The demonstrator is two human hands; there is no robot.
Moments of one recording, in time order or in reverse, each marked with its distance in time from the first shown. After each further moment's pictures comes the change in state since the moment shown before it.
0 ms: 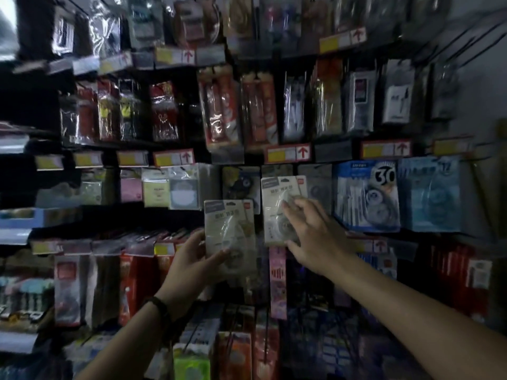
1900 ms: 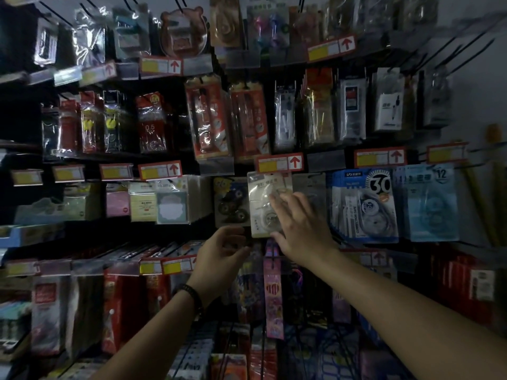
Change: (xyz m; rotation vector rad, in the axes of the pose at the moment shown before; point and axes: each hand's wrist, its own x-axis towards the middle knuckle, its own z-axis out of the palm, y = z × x) left_hand 0.053 -0.002 0.052 0.432 0.017 0.187; right_hand 0.045 0.011 0.025 -0.080 0.136 0.025
